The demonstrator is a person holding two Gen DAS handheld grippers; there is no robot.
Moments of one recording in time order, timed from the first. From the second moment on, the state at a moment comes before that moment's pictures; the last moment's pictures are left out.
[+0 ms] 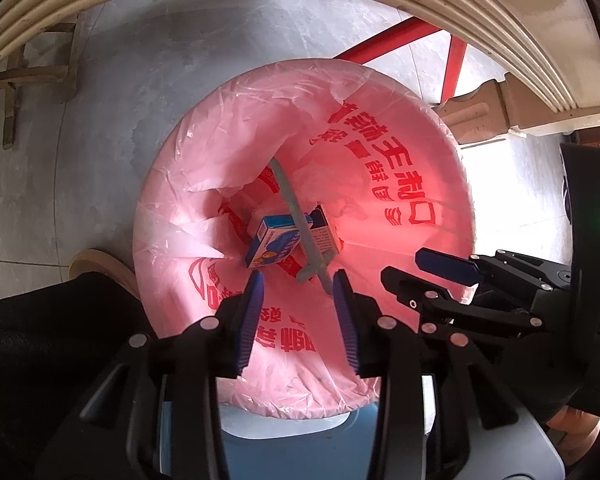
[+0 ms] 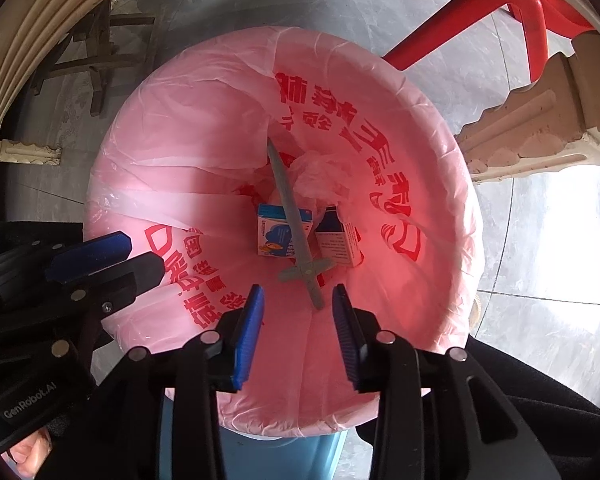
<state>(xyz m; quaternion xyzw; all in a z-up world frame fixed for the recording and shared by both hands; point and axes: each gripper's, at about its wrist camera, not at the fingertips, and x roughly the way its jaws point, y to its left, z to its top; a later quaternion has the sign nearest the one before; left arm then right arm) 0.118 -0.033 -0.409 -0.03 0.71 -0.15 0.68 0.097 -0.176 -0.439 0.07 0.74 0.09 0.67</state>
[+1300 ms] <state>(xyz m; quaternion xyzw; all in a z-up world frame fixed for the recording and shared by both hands) 0.126 0.046 -0.100 0.19 0.51 -0.17 0.82 0.124 -0.183 -0.114 0.03 0.55 0.20 0.81</state>
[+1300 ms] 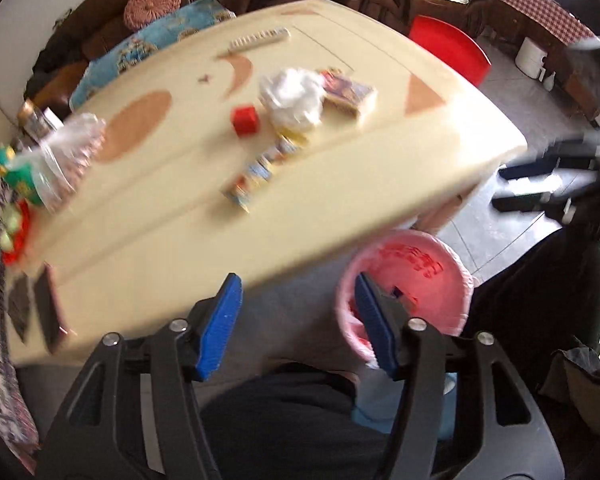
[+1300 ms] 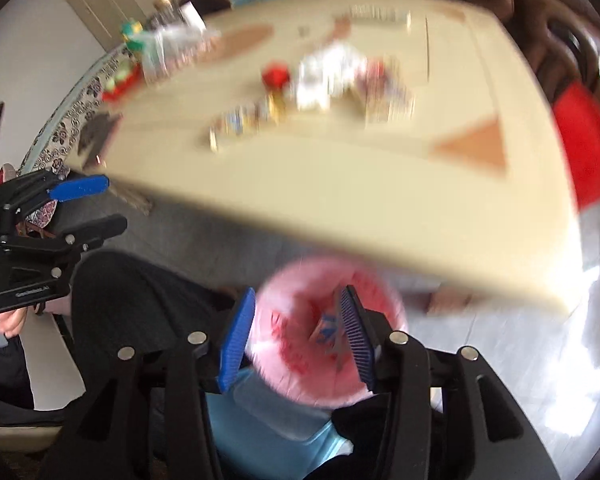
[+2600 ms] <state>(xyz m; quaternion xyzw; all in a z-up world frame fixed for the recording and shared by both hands) 0.298 0.019 -0.183 0.31 0.55 -0.21 0.75 0.357 -0.154 -0.185 -0.10 0.60 0.19 0.77</state>
